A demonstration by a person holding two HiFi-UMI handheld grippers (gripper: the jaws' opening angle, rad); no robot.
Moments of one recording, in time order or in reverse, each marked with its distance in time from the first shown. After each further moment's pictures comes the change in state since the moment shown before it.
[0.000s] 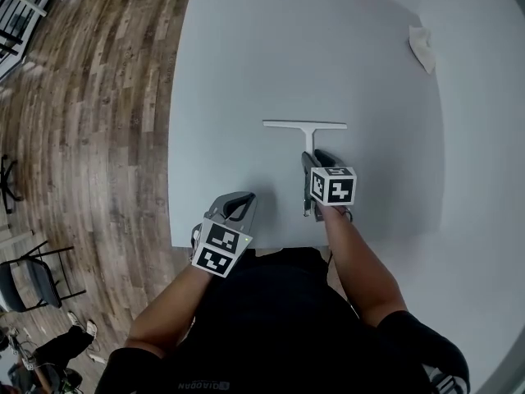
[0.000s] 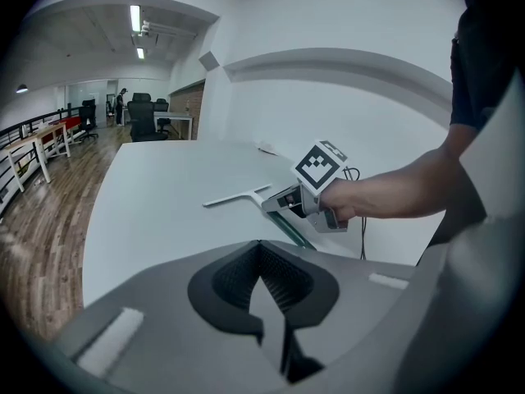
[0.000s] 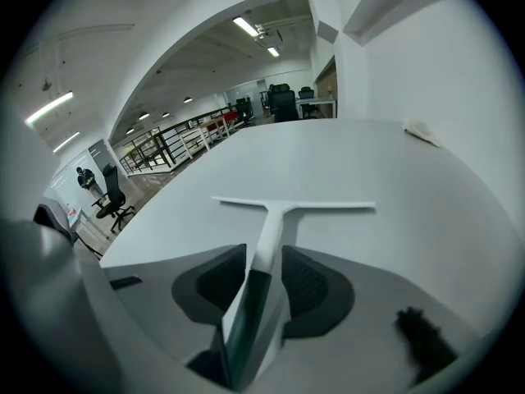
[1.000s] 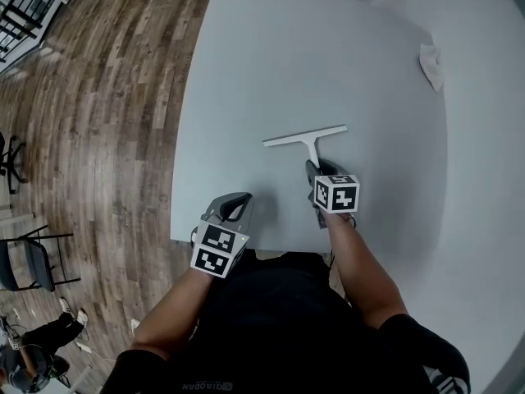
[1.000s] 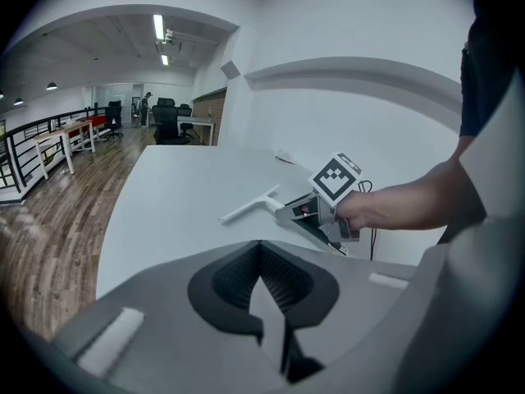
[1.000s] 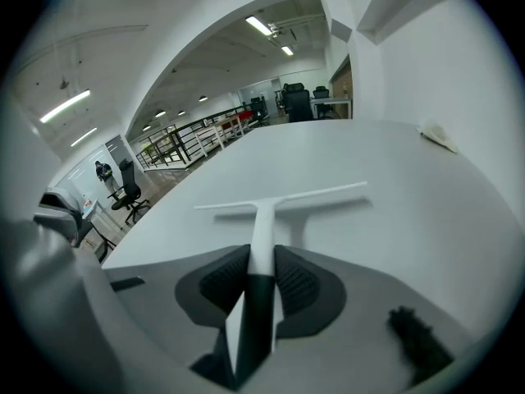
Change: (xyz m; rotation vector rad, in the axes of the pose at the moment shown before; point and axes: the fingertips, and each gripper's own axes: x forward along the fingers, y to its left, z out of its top) left arm -0.016 0.009 0.003 -0.089 -0.049 0.122; right arm -0.002 0.009 0.000 -0.064 0.000 0.089
